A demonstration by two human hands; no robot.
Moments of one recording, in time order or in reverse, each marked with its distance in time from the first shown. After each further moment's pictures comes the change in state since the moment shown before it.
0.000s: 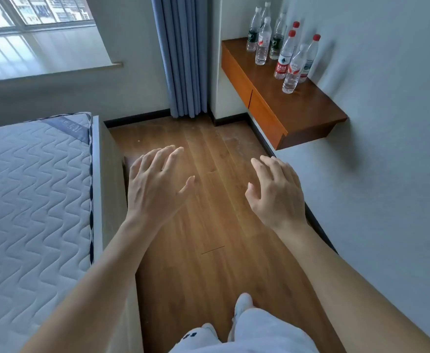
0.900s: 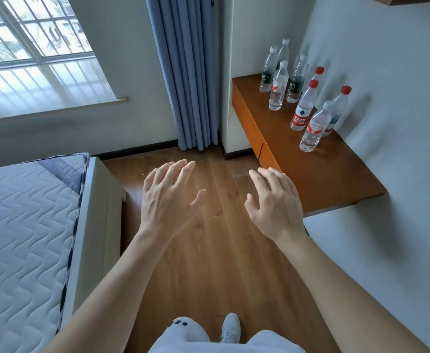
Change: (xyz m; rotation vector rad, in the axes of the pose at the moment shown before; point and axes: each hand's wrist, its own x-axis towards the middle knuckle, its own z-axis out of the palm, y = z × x) left_hand 0.302 0.019 0.127 0.041 0.023 -0.056; right_hand 0.304 0.123 0.112 0.065 -0.033 -0.077
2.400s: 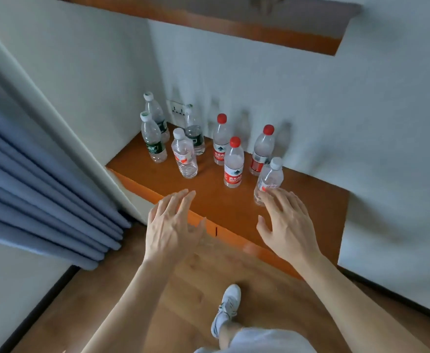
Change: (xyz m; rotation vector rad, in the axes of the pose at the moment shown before) left_hand 0.449 0.031 0.238 -0.345 -0.333 0.647; right_hand 0.263 0.143 0.112 -0.285 0.078 0.693
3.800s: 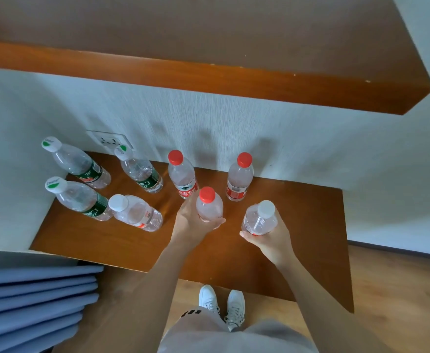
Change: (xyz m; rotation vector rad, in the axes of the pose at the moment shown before) left_hand 0.234 0.031 0.169 -0.553 -0.492 -0.087; right_hand 0.095 0.074 0.151 0.671 -0.044 0.810
